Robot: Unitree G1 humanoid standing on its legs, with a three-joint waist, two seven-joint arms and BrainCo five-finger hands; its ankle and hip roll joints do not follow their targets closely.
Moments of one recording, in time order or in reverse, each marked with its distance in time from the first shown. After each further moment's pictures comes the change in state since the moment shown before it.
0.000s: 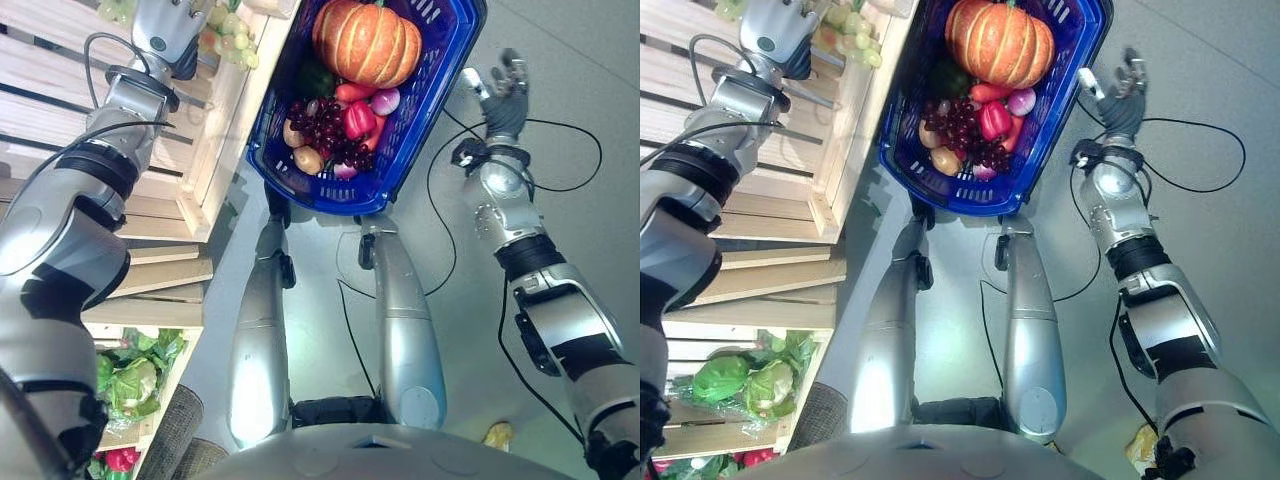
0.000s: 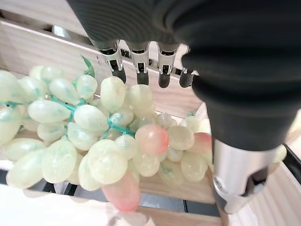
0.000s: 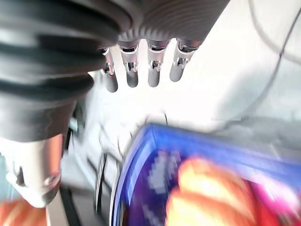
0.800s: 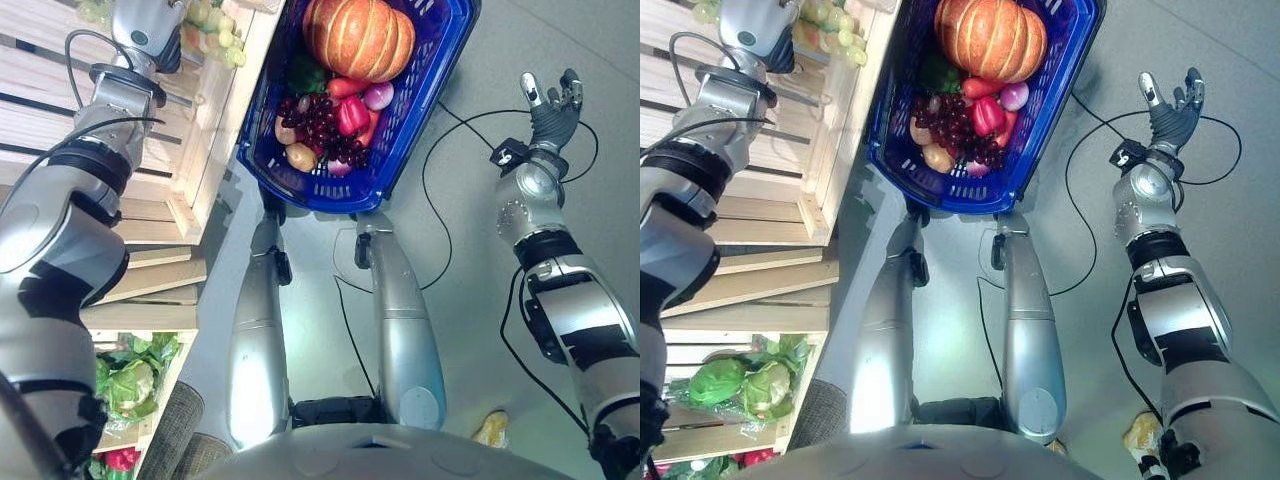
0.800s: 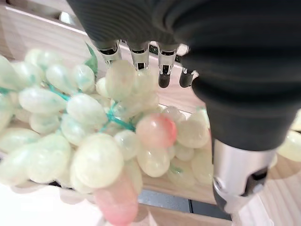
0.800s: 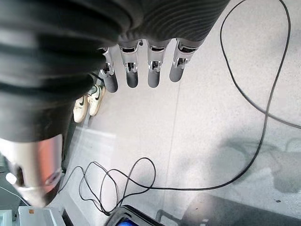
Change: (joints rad) left arm -0.024 0.001 -0.002 0.065 -0.039 0.003 0.048; right arm -0.058 -0.030 -0.014 0.223 0.107 -0.062 0.054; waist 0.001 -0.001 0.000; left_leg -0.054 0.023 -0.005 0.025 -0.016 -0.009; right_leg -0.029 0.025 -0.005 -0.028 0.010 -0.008
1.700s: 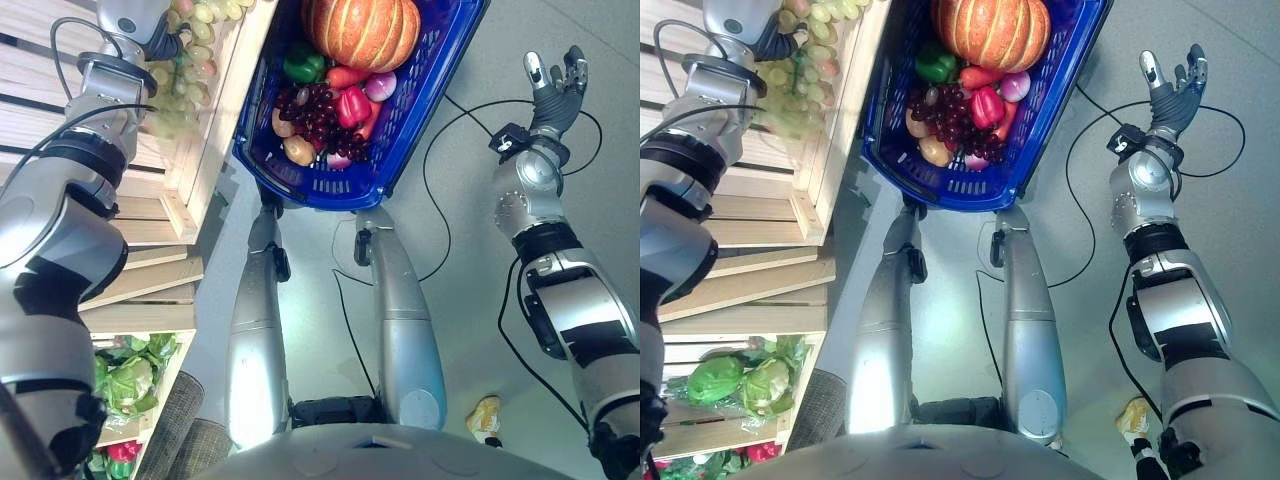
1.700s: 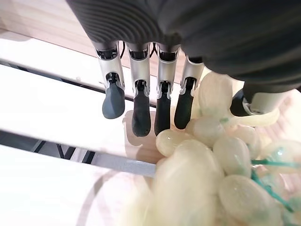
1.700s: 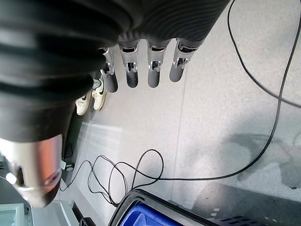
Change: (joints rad) left arm -0.031 0.000 0.002 0.036 -0.001 0.023 -0.044; right arm -0.022 0.001 0.004 -0.057 0.007 -0.023 -0.013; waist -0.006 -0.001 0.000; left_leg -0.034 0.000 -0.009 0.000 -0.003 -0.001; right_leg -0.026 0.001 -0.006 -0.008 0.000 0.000
